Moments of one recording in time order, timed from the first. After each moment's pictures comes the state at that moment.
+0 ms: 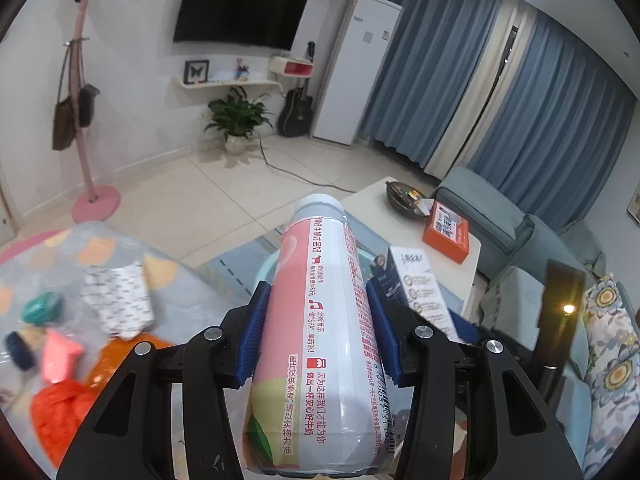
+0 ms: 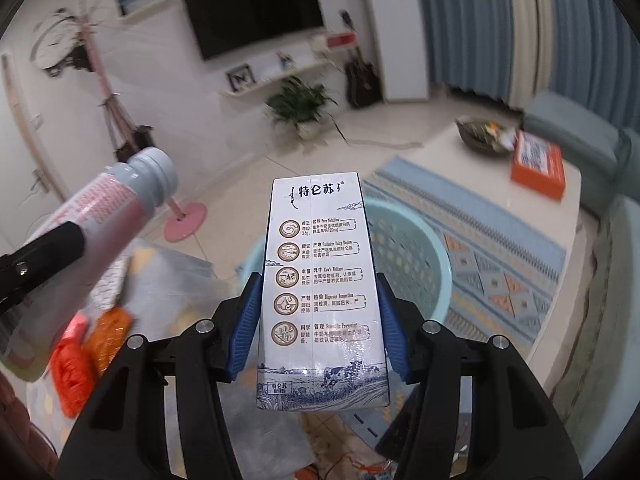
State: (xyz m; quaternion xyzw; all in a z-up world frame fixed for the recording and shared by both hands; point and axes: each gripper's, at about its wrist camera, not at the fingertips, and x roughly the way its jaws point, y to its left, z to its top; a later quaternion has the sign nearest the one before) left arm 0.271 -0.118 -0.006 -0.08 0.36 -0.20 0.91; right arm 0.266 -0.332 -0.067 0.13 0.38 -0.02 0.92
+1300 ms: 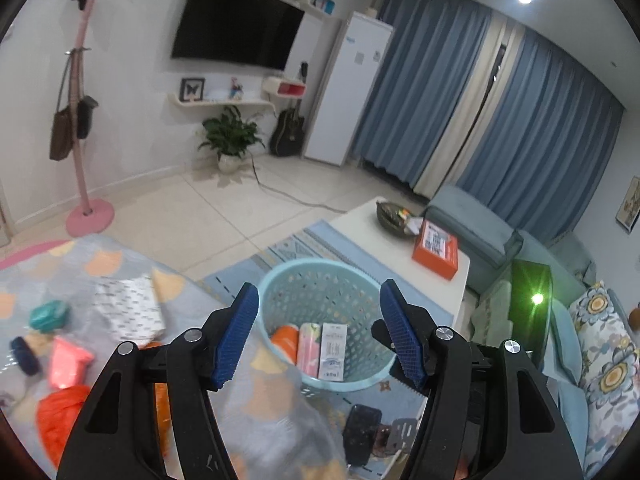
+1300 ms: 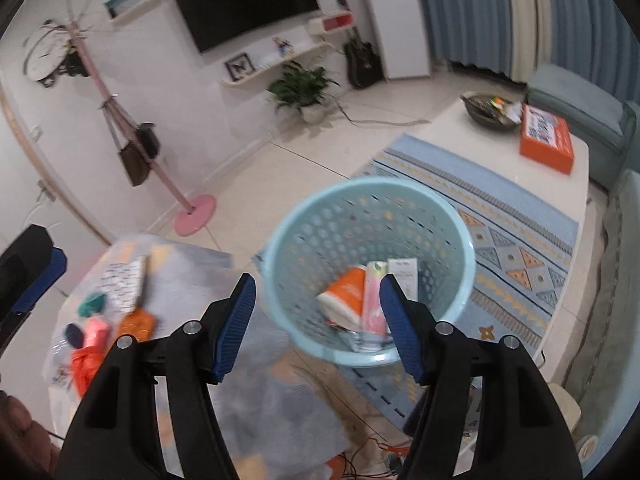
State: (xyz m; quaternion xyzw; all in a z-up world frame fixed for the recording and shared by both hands) left arm 0.245 -0.090 0.020 -0.09 0.31 -0.21 0.92; right arm 0.257 -0.304 -0.043 0.15 0.39 0.01 0.91
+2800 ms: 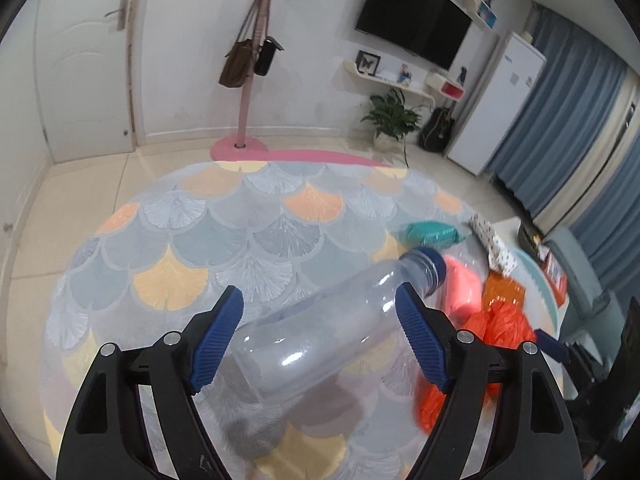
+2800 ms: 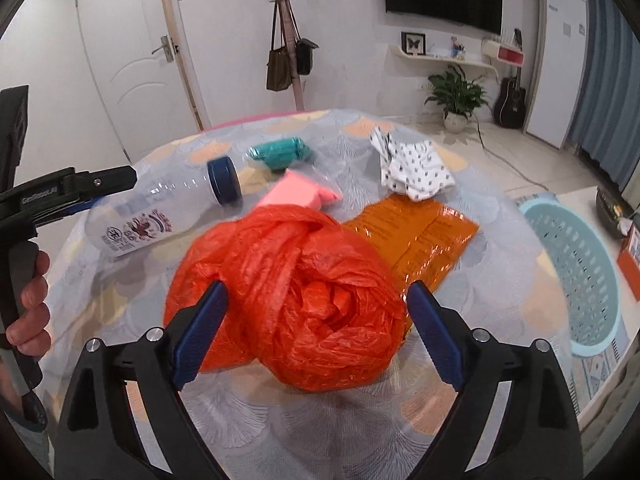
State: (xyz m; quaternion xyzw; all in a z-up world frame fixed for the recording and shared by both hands) left arm 0.195 0.230 -0.060 -0.15 0.39 0.01 0.91; right arm 0.205 -0.034 -0.086 -0.04 0.40 0.21 0.89
